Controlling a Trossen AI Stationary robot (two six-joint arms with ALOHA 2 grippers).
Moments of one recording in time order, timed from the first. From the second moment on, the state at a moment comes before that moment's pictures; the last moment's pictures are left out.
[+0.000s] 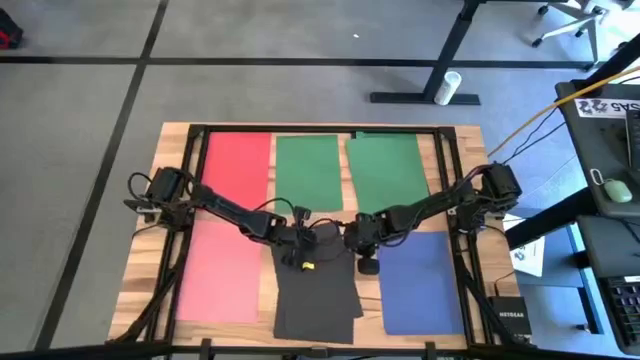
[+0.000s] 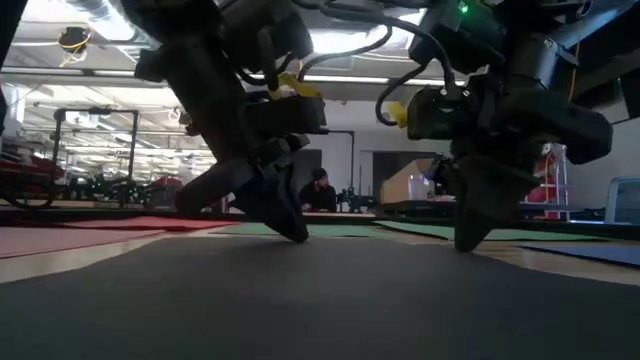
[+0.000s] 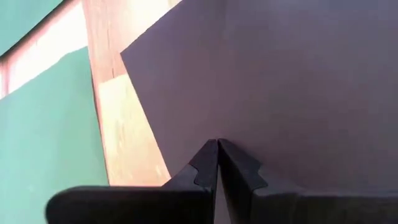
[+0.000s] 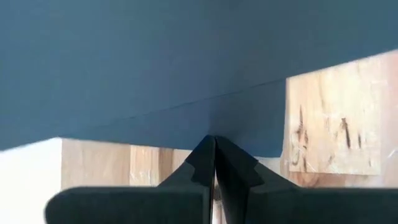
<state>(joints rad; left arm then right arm) -0.23 1.88 0.99 -0.11 -0.35 0.24 0.19 1.75 0.86 -0.29 -0.06 0.23</state>
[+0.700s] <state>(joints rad) -0.26 1.75 1.03 -0.17 -0.41 0.27 0.16 1.75 0.86 -0.28 -0.02 0.23</state>
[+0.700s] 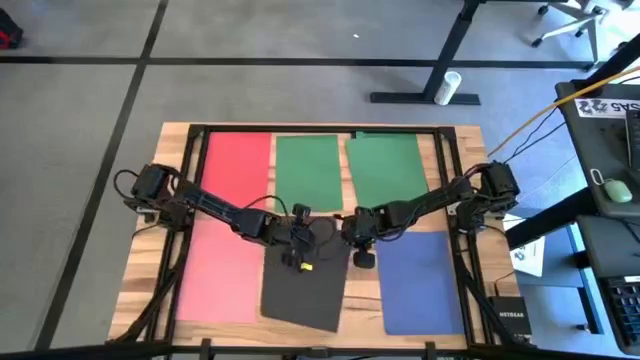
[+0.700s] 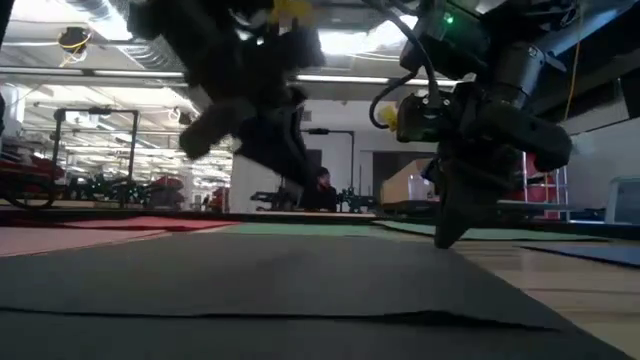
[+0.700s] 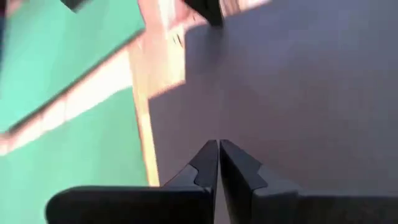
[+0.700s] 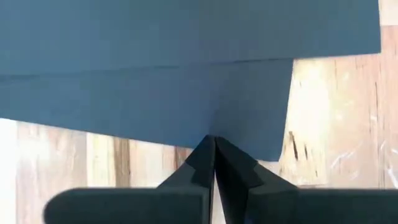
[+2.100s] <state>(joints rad) -0.15 1.71 0.93 -0.77 -0.49 -0.01 0.16 1.69 0.86 -0.40 -0.03 0.23</state>
